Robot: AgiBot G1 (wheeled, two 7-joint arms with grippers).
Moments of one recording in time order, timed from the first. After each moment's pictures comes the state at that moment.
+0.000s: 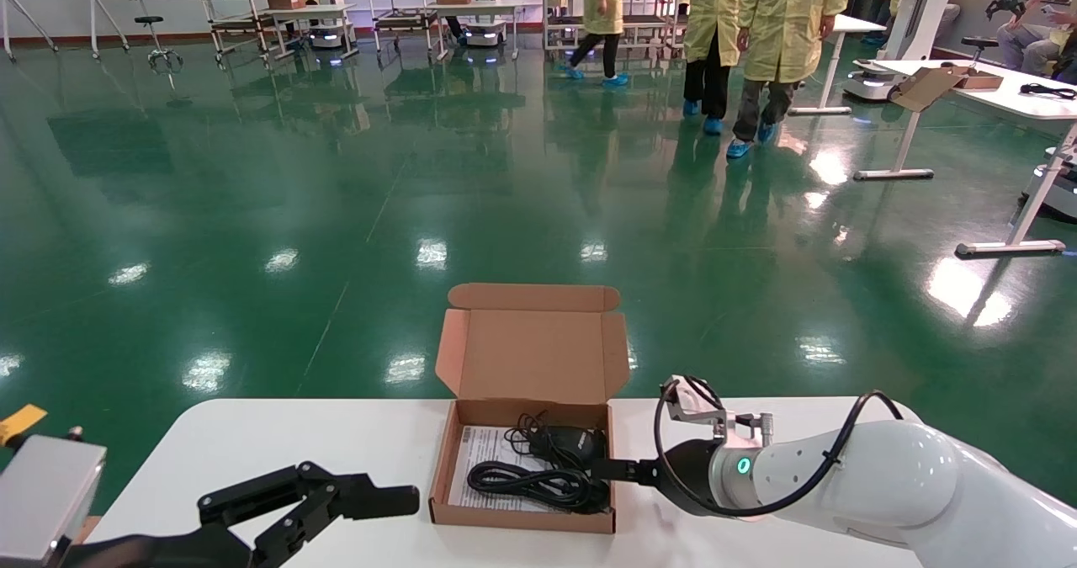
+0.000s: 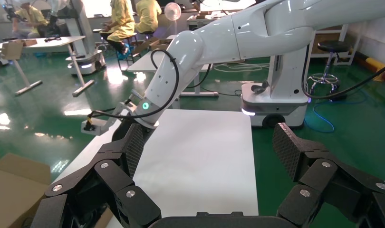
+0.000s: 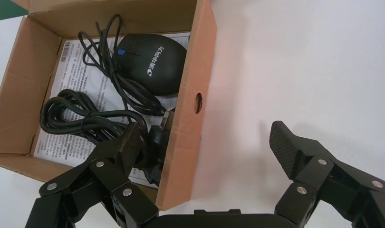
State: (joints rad) left arm -1.09 0.58 0.36 -1.26 0.67 1.46 -0.14; right arm 1.61 -1.36 -1.03 0.30 -1.60 -0.70 1.33
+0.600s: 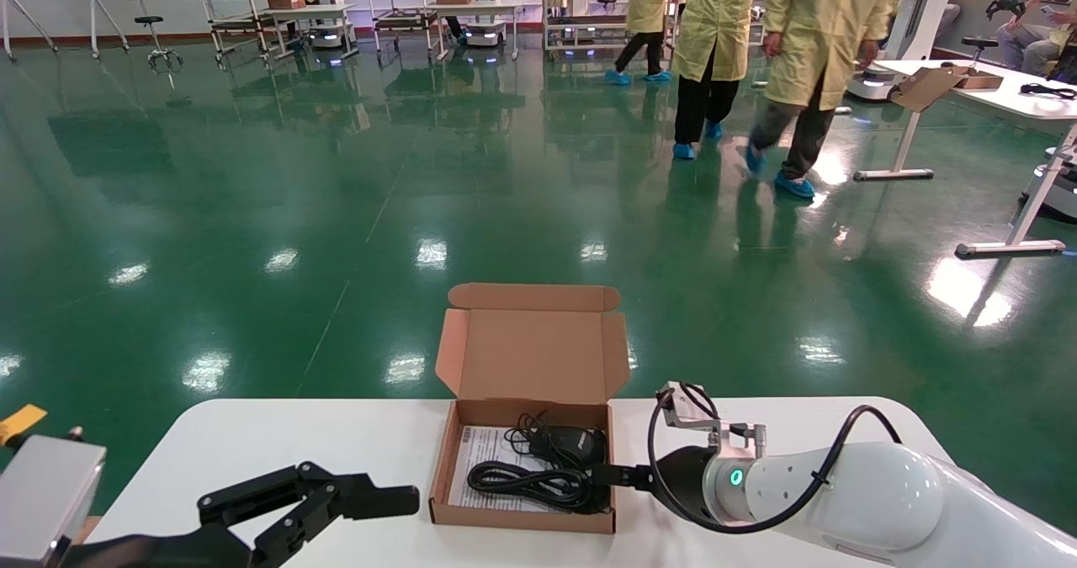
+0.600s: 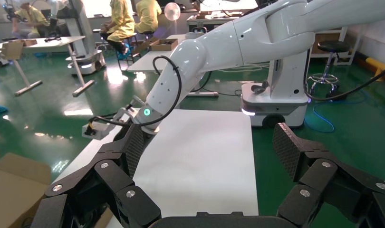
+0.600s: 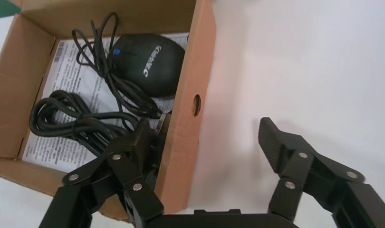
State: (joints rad) left arm -1.09 0.58 0.36 -1.26 0.67 1.46 -0.14; right arm 1.59 -1.36 -1.11 0.32 -1.54 -0.63 1.33
